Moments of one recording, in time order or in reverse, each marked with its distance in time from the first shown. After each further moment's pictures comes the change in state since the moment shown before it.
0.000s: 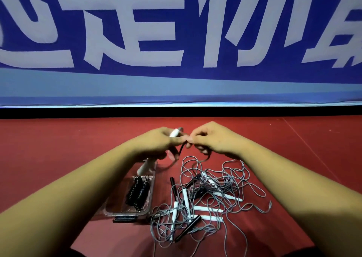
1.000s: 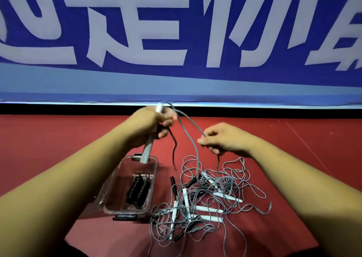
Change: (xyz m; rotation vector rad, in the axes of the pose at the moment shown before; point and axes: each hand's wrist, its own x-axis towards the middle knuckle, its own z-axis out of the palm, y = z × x) left_hand 0.008 0.001 -0.032 -0.395 0.146 0.163; right_hand -0.004 0.010 -0.014 -0.038 -0.021 0.108
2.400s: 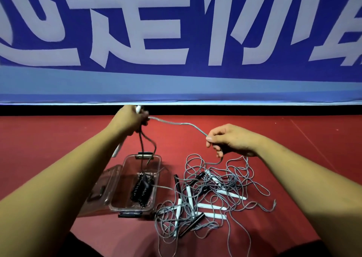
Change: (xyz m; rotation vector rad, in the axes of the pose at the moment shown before) left_hand 0.009 -0.017 -0.054 0.668 0.500 -0.079; right_hand 0.000 0.019 -0.006 0.232 -0.090 0.079
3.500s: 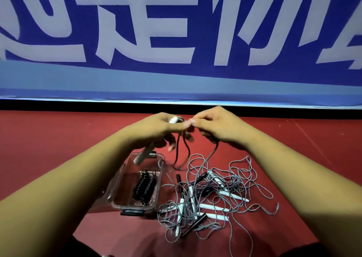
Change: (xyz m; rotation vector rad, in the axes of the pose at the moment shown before) left_hand -0.051 0.037 0.010 -0.331 -0.674 0.202; right_hand -0.001 -0.064 0.042 -0.113 0.123 -0.333
